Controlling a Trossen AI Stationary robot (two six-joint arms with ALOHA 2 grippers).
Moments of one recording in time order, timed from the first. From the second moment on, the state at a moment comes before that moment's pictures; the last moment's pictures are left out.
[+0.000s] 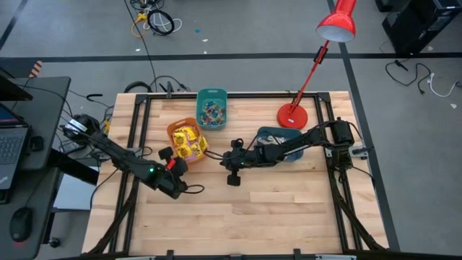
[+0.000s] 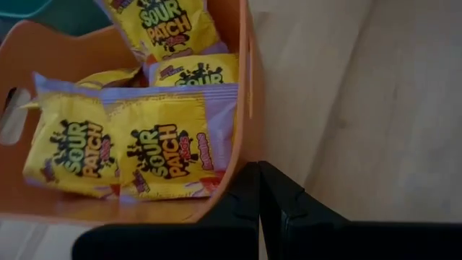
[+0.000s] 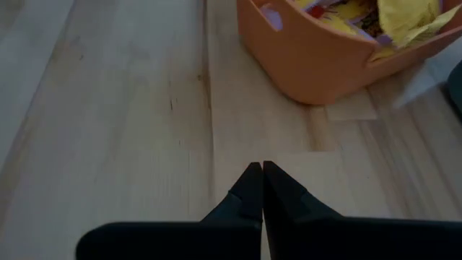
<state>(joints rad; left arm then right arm) -0.51 1.33 0.63 -0.66 -0.69 -0.76 0.06 1.97 1.11 0.17 0.15 0.08</state>
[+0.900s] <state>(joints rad) -0.48 1.33 0.63 -0.93 -0.80 -0.90 0.06 1.97 1.11 0.19 0.15 0.09</state>
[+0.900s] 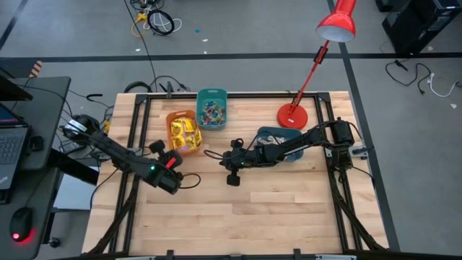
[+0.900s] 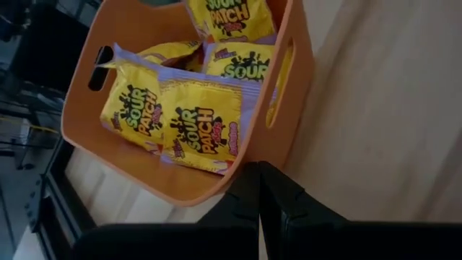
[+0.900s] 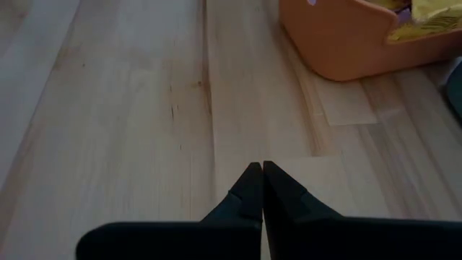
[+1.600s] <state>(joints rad) -0.45 1.33 0.63 -0.99 -0.66 -0.84 0.06 1.97 1.11 0.19 0.15 0.09</state>
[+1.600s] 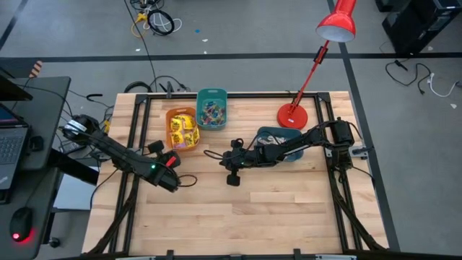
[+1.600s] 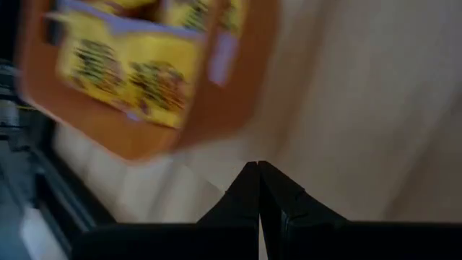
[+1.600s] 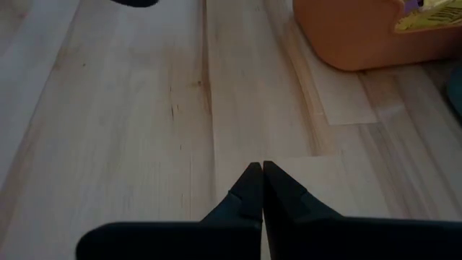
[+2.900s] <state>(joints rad) -0.29 0.98 0.65 -0.92 -0.37 -0.43 0.06 1.97 1.11 0.19 0.15 0.08</state>
